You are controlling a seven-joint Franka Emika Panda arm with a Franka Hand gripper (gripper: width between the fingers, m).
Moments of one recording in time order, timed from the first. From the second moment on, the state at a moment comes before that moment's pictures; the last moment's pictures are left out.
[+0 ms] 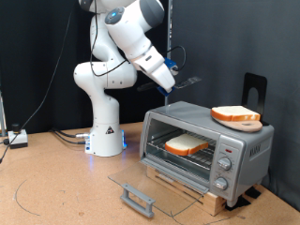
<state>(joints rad) -0.15 -0.75 0.14 -2.72 0.79 1.74 -1.07</state>
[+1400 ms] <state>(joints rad) -0.12 -0.82 0.49 -2.86 0.94 1.97 -0.88</state>
